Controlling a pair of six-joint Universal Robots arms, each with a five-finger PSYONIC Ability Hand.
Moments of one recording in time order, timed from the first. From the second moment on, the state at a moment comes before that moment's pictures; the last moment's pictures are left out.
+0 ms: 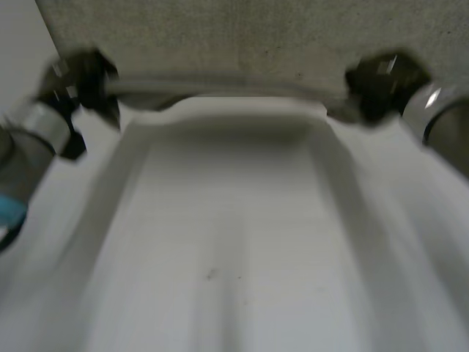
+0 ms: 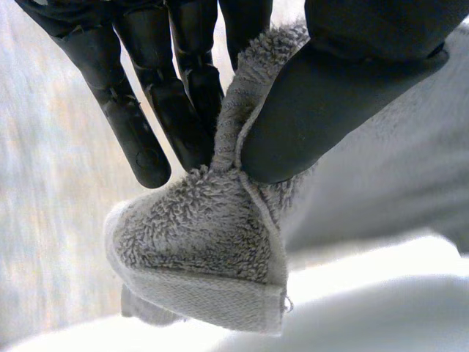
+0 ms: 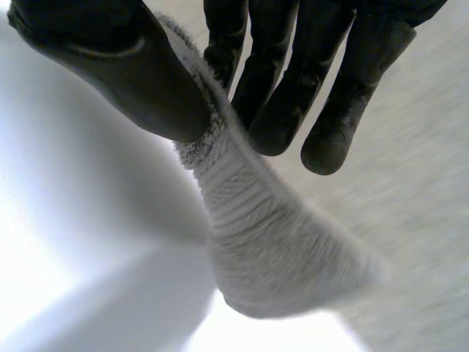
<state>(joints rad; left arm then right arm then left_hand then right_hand) 4.53 -1.88 -1.47 3.41 -1.37 2.96 1.87 -1.19 1.15 0.21 1.38 2.63 1.20 1.22 1.22 1.22 1.03 1.33 1.33 1.35 1.34 1.17</state>
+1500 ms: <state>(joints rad) 4.56 -1.95 -1.99 3.89 -1.39 3.48 1.82 -1.25 1.83 -0.12 1.36 2.55 1.18 1.20 1.20 1.20 1.01 1.10 1.10 1.10 1.10 0.92</state>
